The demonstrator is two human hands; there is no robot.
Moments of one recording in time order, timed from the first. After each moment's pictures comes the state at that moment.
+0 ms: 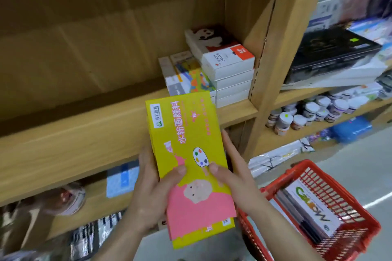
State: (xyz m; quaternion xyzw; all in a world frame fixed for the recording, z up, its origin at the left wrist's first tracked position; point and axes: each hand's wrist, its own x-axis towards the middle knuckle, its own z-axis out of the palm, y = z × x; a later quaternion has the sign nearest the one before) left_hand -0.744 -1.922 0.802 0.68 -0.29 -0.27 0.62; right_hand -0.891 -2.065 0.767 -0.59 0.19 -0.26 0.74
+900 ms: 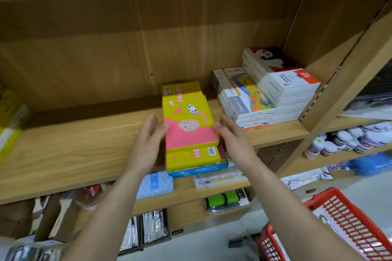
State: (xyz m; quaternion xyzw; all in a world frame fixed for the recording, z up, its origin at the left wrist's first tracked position) left_hand -0.560 -1.877 0.814 0.72 -0.21 -0.25 0.61; right_hand -0.727 -2.042 0.820 -0.67 0.30 -0.20 0.65
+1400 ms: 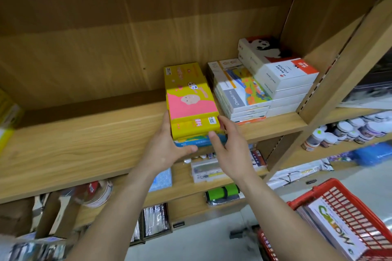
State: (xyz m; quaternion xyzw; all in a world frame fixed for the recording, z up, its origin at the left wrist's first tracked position) left_hand -0.577 -1.911 0.795 0.80 -0.41 -0.16 0.42; right_hand -0.742 -2.032 0.790 -0.81 0.30 -0.29 0.40
